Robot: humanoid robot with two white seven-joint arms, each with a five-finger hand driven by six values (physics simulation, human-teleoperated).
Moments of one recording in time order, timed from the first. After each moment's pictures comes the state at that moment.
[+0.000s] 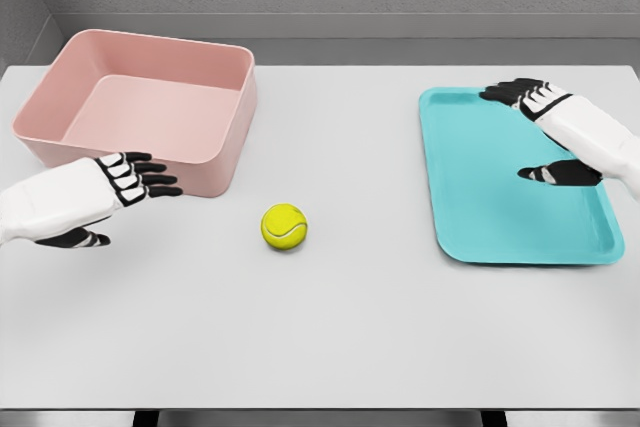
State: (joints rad) left arm -0.11 1.10 -0.32 -1.79 -0.46 -0.61 -0.15; right arm -0.14 -0.56 -0.17 -1.64 0.33 -0.61 0.55
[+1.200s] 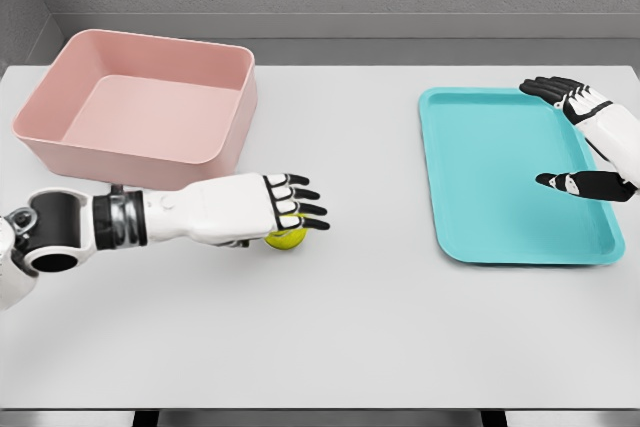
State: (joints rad) left arm -0.58 0.77 -0.85 -1.71 -0.62 -0.61 -0.19; right arm -0.04 -0.48 -0.28 -1.72 0.23 -0.61 0.55
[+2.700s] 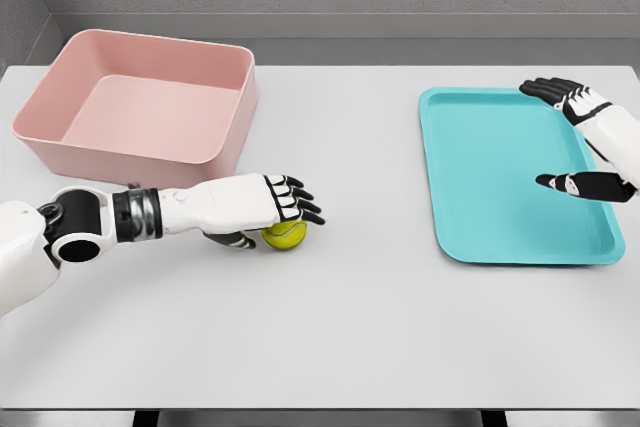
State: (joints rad) left arm -0.63 0.70 -0.93 -1.52 -0.55 -0.61 -0.20; right arm -0.04 -0.48 -0.28 -1.72 0.23 -0.61 0.55
